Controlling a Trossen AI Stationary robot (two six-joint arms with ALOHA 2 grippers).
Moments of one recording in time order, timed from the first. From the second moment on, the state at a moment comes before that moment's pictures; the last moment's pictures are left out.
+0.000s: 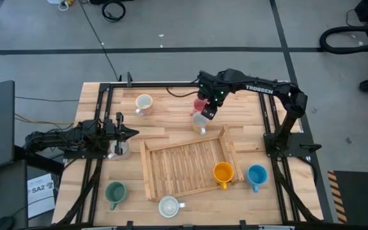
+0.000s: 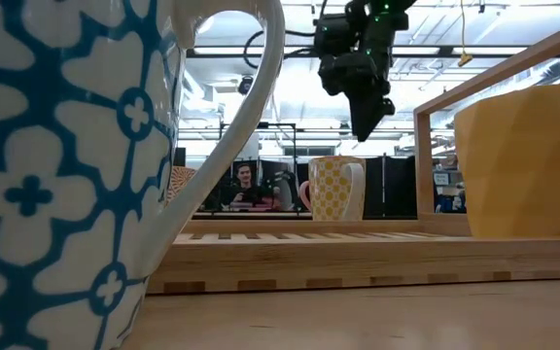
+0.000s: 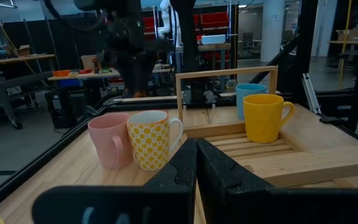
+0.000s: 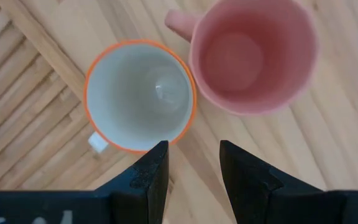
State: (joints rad) left arm 0.05 0.01 0.01 0.05 -0.04 0.06; right arm -0.40 1.75 1.57 -1.16 -0.13 0.14
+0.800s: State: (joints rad) left arm 0.05 0.01 0.01 0.05 -0.04 0.06; right arm -0.39 1.75 1.42 -0.97 -0.13 0.17
